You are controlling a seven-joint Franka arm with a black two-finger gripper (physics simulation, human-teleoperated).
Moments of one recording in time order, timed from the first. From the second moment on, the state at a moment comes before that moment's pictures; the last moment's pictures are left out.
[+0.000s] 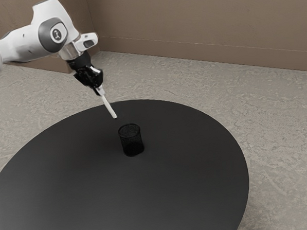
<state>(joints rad) 0.35 0.35 -0.21 -1.46 -0.17 1.89 0.29</state>
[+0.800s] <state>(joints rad) 0.42 0.55 -0.11 -1.73 -0.20 2.71 0.20</state>
